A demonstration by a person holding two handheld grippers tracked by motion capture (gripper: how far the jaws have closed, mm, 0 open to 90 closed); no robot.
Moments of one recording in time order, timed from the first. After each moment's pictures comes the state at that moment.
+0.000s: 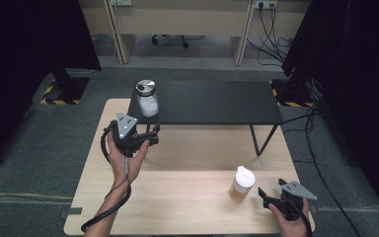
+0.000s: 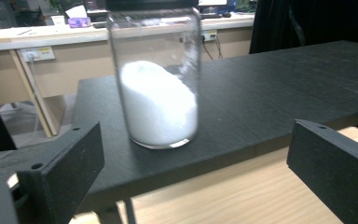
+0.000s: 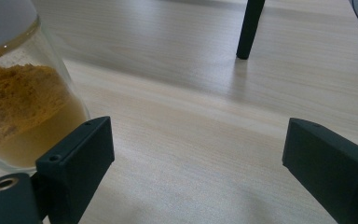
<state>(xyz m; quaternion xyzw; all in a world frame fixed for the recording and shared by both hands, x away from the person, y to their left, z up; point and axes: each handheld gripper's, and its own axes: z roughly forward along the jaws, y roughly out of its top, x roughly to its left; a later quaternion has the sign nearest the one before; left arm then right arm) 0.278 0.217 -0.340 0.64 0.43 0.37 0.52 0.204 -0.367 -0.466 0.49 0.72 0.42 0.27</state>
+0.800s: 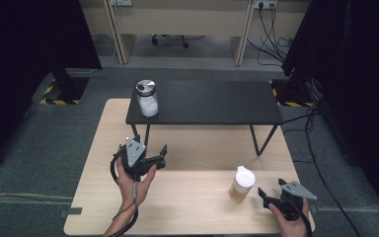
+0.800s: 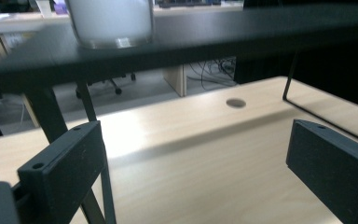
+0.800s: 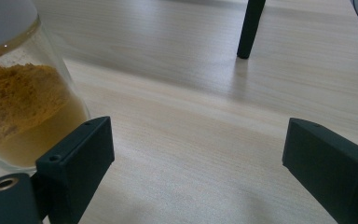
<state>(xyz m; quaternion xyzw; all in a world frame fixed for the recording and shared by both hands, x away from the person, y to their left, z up) 0.247 0.203 -0.402 0.65 0.43 0.36 0.51 0.204 -0.367 -0.466 0.49 0.72 0.42 0.27</state>
